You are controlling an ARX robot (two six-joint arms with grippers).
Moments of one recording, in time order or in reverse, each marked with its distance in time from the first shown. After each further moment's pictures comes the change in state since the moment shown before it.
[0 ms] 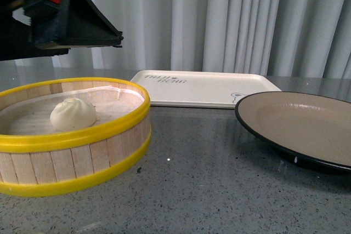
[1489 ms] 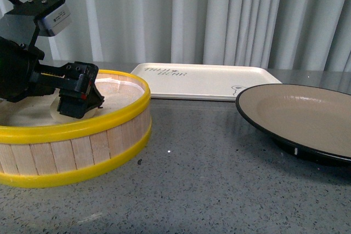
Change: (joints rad) left arm 0.035 0.267 0.067 0.022 -0.278 0.167; right arm 0.000 0.000 0.000 0.000 0.000 0.000
